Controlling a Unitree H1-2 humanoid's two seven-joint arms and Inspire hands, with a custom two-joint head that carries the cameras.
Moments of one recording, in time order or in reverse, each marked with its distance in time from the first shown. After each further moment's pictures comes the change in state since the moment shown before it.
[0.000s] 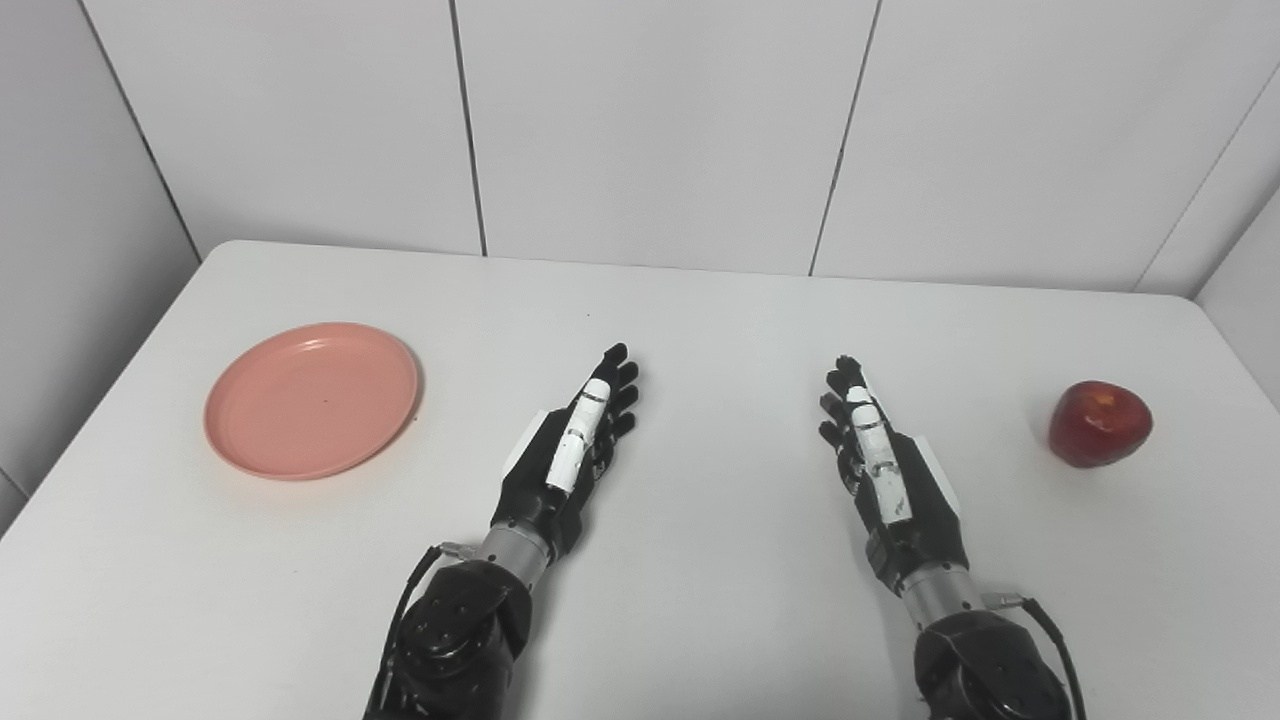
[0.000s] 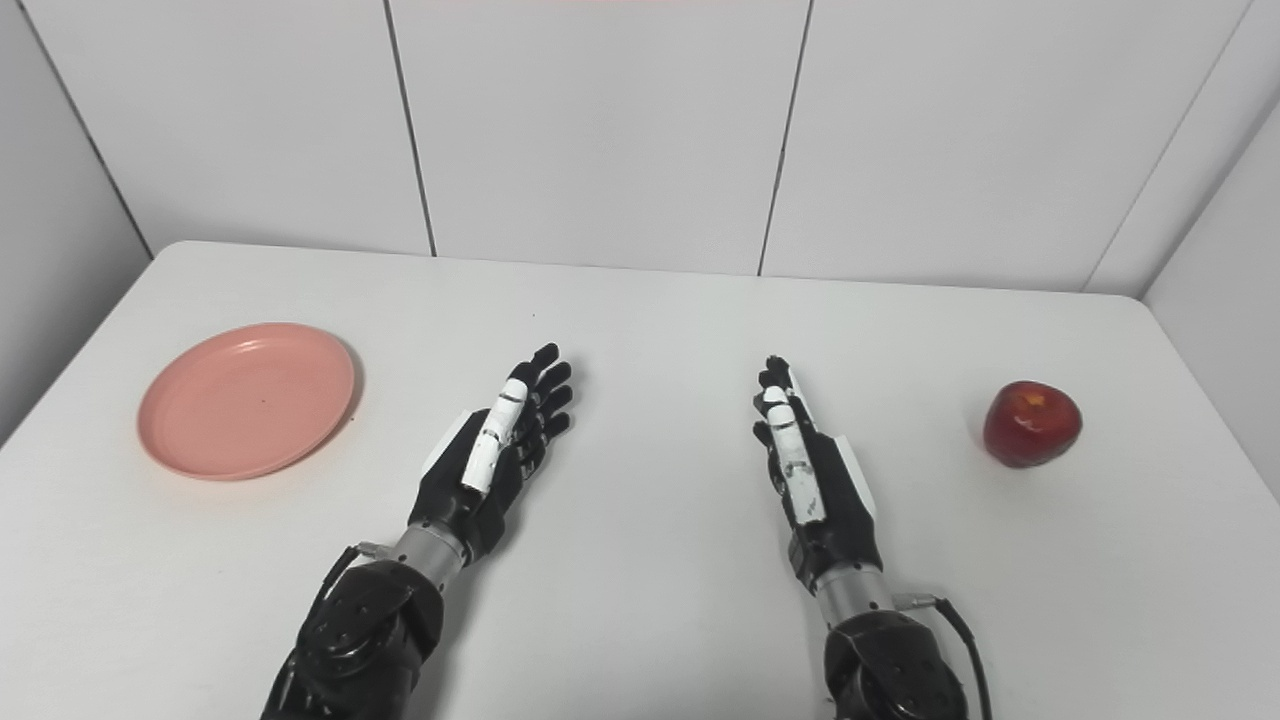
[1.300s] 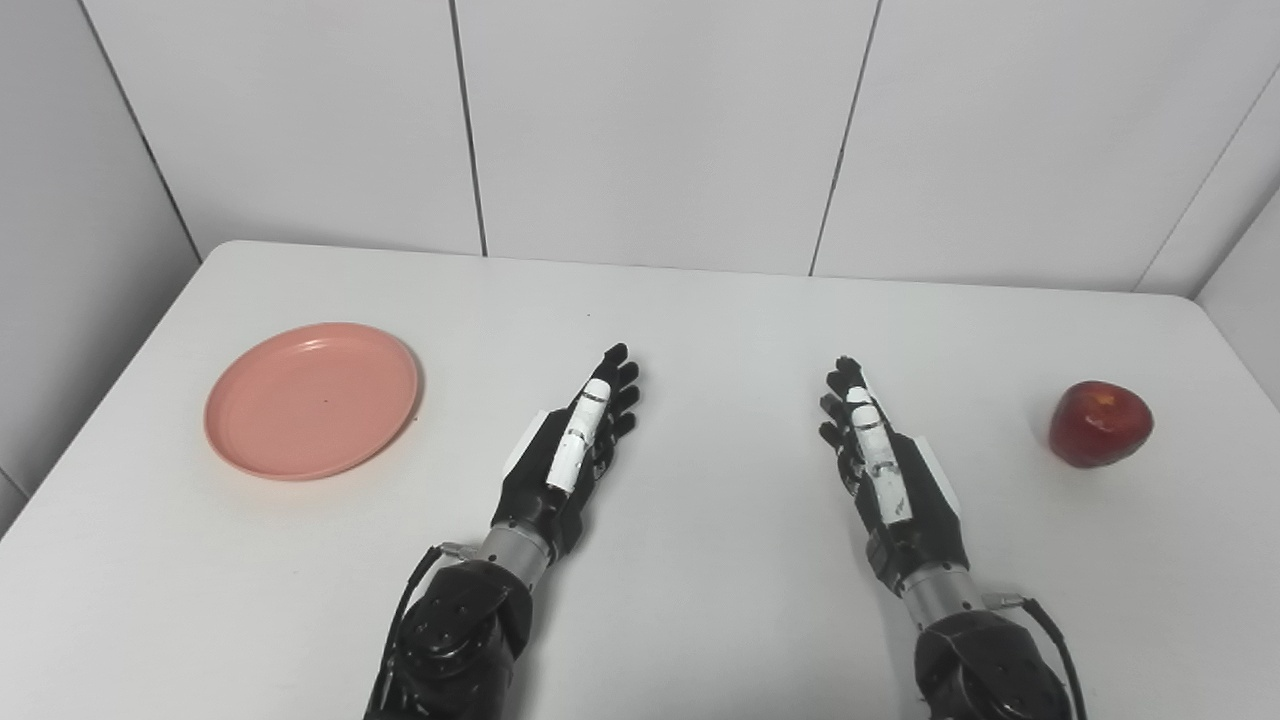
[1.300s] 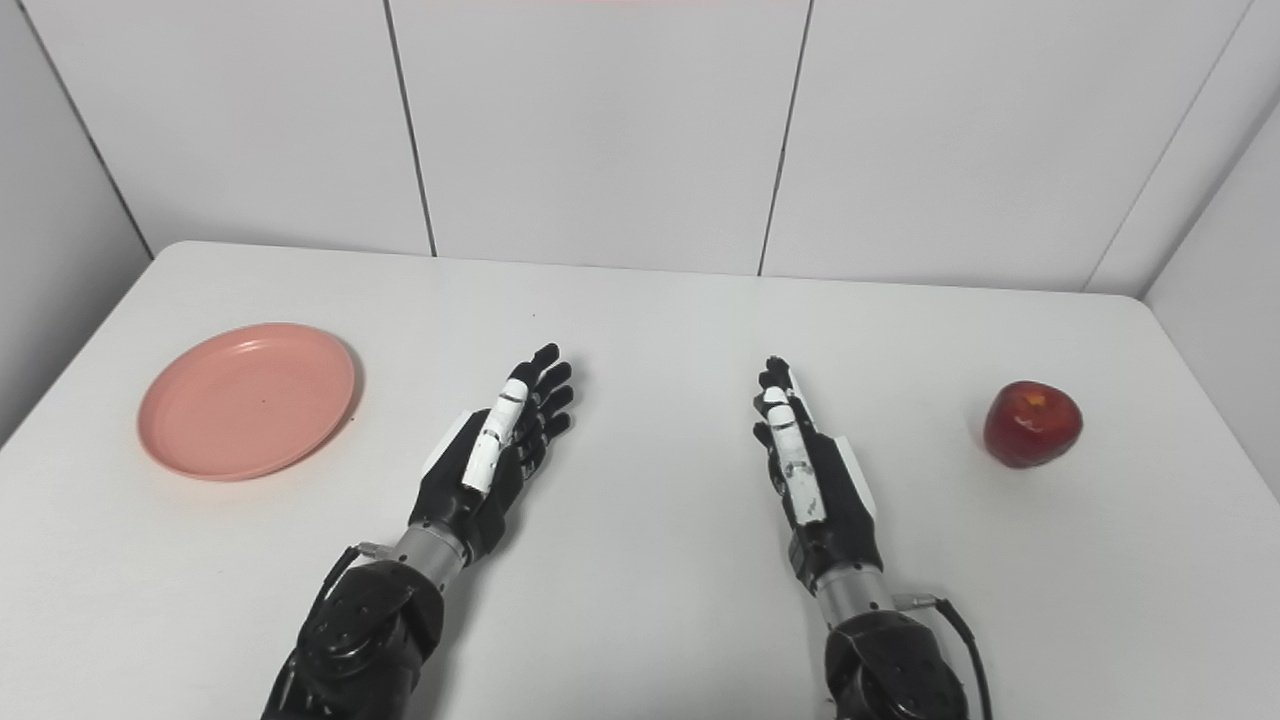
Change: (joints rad) left arm 0.000 0.000 0.000 0.000 0.000 0.000 0.000; right arm 0.000 0.000 -0.003 0.000 0.013 0.000 0.000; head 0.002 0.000
